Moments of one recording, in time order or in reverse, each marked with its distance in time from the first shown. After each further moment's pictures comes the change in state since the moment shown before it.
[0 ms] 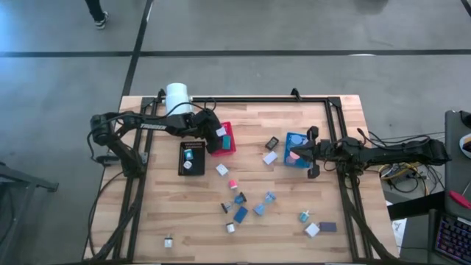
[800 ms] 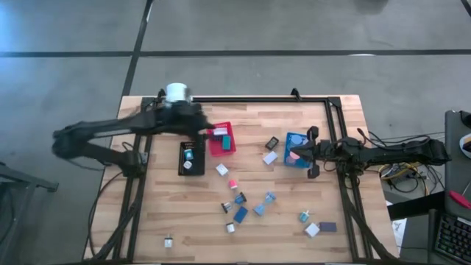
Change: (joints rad) left arm -0.107 -0.491 0.068 -0.182 0.197 0.147; right arm 0.000 0.001 0.000 -0.001 -0.002 -0.013
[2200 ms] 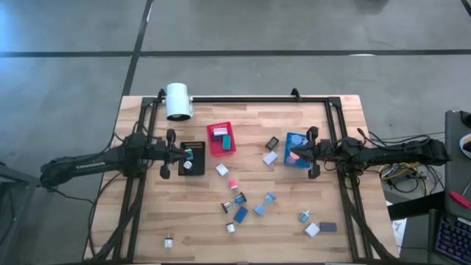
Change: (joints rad) left arm -0.016 -0.874 -0.896 0.546 0.227 -0.146; right arm 0.000 0.001 0.000 -0.002 -0.006 0.046
